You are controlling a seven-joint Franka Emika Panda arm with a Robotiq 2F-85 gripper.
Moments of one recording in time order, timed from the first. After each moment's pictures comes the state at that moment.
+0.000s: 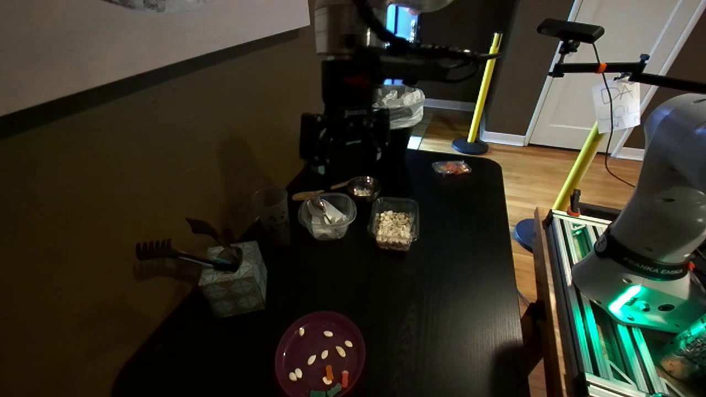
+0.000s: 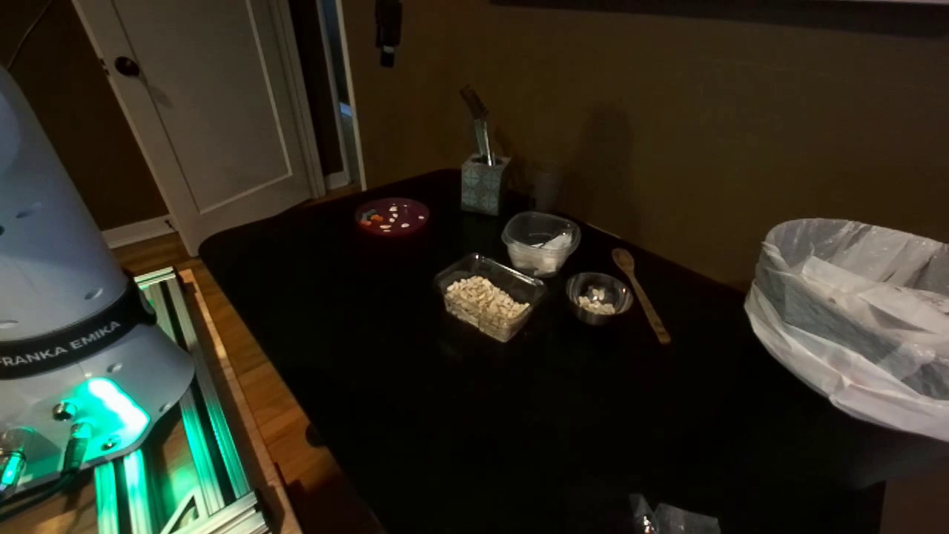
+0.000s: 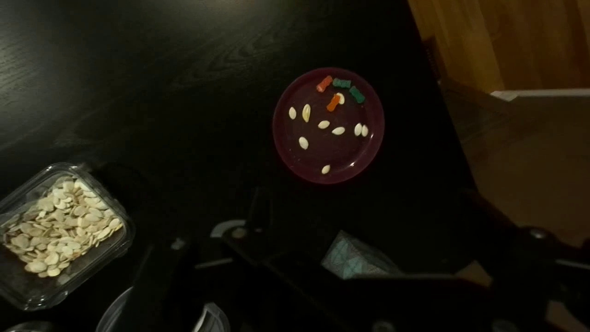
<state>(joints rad) 0.14 -0.03 0.20 -2.03 0.27 2.03 0.62</state>
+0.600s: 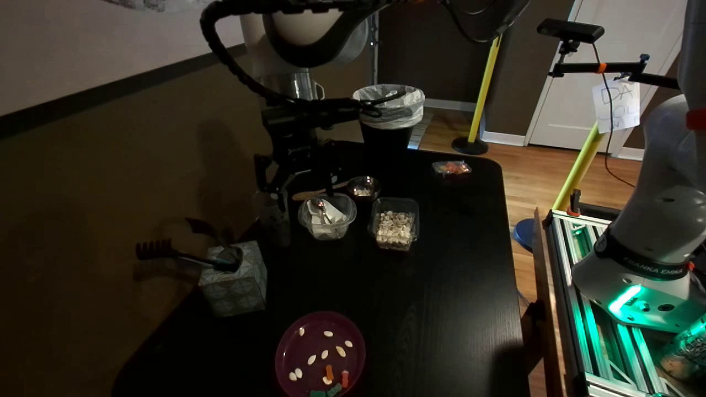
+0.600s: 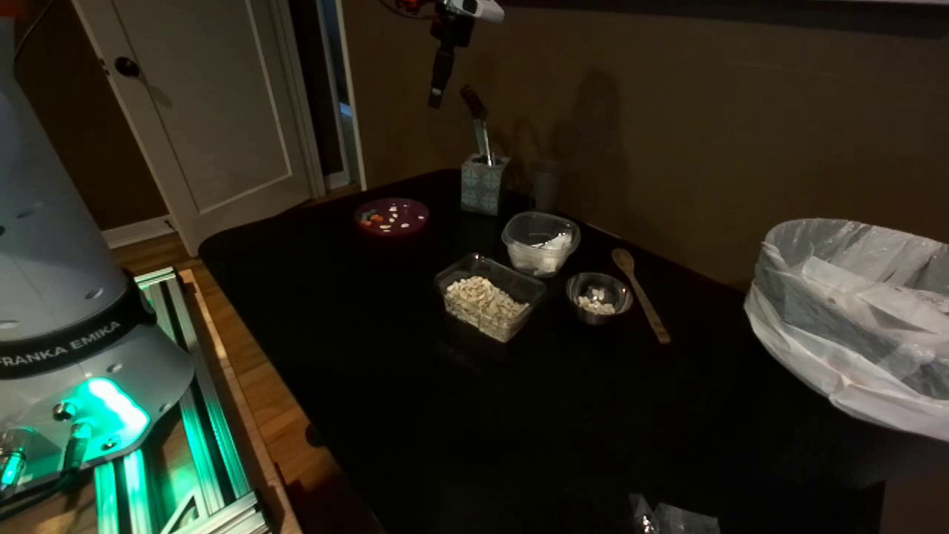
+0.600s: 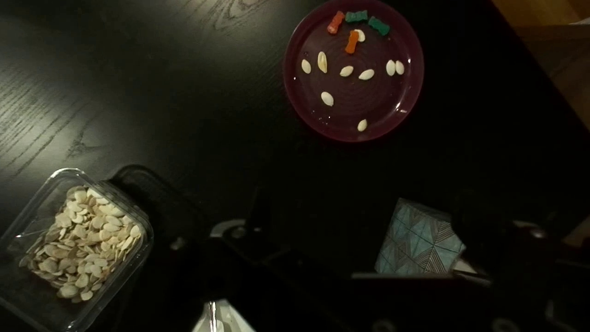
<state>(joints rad) 0.14 0.39 0.14 -1.65 0.17 1.91 0.85</state>
